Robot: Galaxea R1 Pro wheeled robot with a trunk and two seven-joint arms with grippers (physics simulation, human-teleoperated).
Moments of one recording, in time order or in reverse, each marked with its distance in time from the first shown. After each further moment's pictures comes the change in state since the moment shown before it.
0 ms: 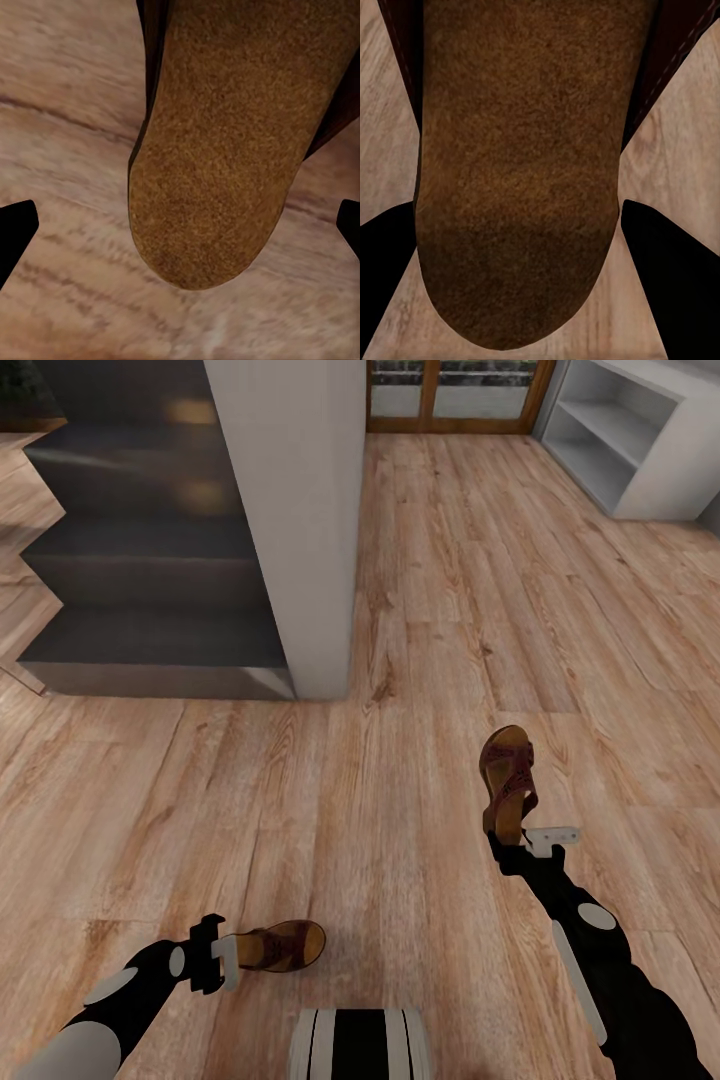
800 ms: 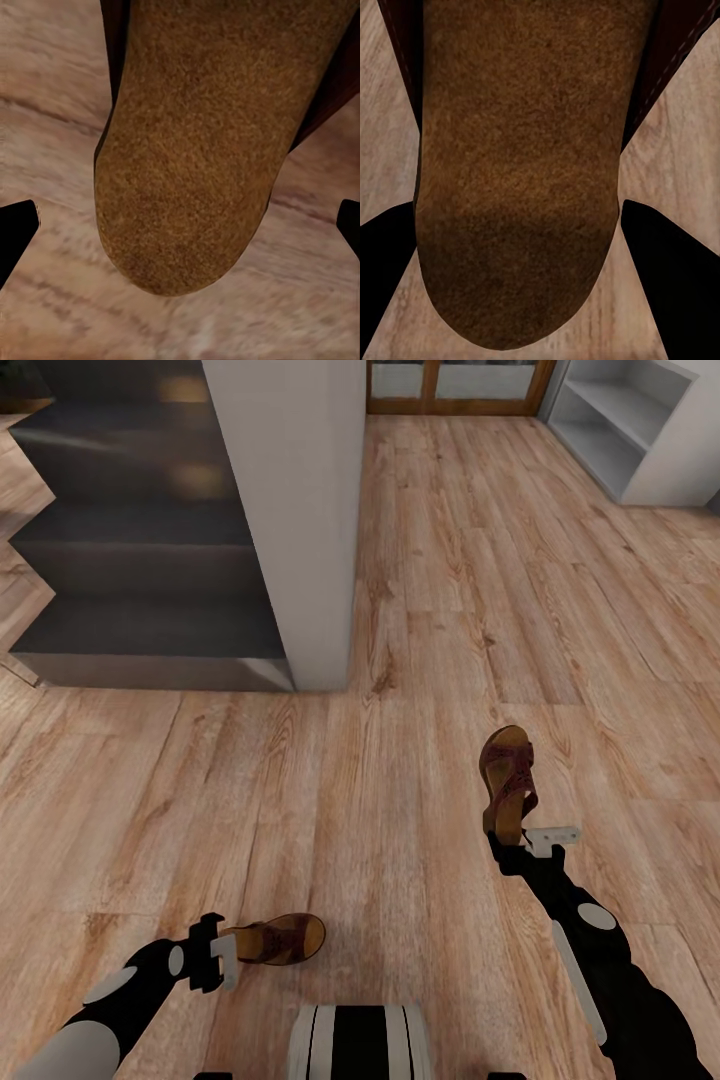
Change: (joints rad) left arm -0.001 0.004 0.001 -0.004 0.001 0.000 0.001; right arm 0.000 0.000 0.000 0.000 0.000 0.000 0.000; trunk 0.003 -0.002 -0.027
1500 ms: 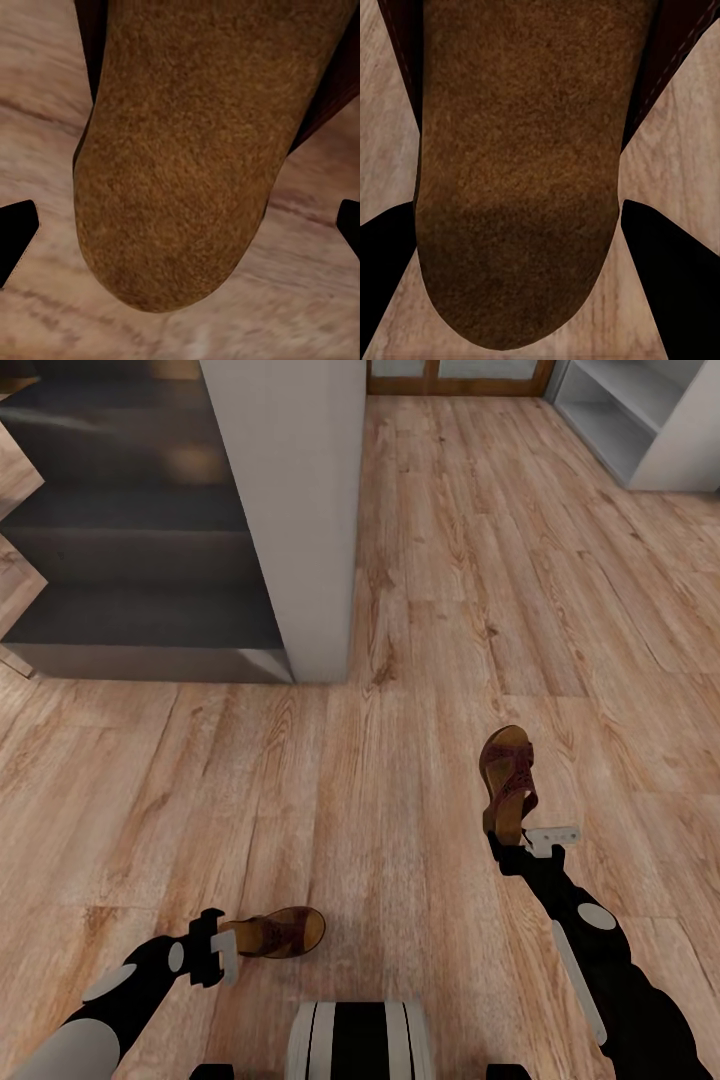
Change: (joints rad) left arm -0.002 0.001 0.000 -0.017 -0.001 0.000 0.000; right arm 0.000 0.000 0.000 0.000 -0.001 0.000 0.000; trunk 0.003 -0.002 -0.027
